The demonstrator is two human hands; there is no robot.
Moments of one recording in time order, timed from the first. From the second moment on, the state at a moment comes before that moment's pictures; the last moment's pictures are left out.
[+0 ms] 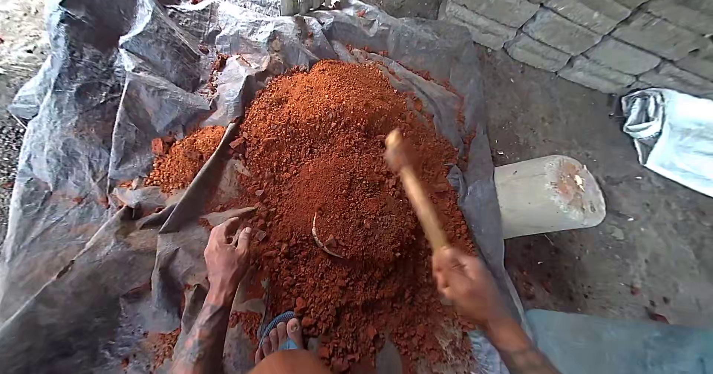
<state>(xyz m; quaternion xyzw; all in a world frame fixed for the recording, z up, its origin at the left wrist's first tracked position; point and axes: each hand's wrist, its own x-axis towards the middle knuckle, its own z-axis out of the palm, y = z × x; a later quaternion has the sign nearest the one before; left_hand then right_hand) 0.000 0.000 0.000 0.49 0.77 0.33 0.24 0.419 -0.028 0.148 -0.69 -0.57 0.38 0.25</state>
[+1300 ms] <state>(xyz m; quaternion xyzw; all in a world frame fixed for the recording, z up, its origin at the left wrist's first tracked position) 0.086 0.003 -0.002 0.60 0.65 0.38 0.28 0.455 0.000 0.174 -0.77 -0.42 0.44 0.20</state>
